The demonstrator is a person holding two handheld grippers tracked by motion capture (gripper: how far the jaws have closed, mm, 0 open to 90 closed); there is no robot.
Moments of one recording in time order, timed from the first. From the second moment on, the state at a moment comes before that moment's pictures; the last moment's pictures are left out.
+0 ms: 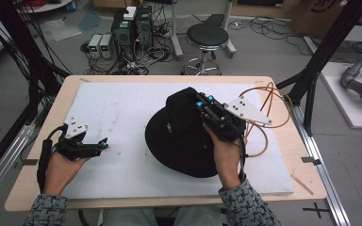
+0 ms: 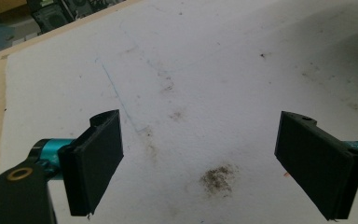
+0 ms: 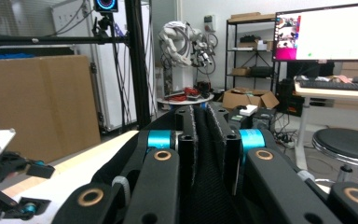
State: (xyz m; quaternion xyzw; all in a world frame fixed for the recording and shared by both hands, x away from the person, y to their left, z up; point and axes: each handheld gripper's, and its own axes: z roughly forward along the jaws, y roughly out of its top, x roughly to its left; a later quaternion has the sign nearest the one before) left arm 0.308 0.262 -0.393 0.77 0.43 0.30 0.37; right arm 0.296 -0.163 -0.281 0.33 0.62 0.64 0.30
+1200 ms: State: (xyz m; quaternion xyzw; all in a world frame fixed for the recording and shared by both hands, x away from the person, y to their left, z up) left arm 0.310 0.258 -0.395 0.76 0.43 0.30 0.38; right arm 0.285 -0.175 -0.192 0.28 0.59 0.68 0.33
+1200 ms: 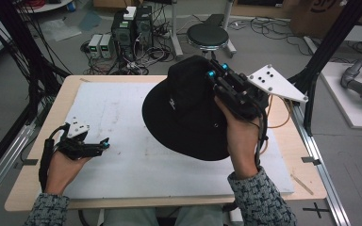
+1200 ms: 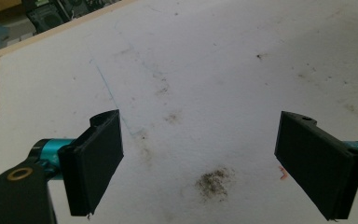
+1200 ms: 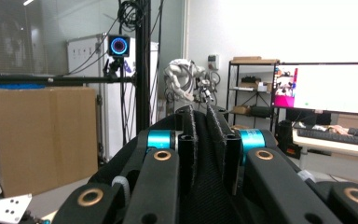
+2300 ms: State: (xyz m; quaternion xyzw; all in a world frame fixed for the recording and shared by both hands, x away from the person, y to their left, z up) left arm 0.311 0.256 -0.397 0.77 0.43 0.29 0.37; right arm 0.295 -0.269 -0.168 0.35 0.54 0.64 0.41
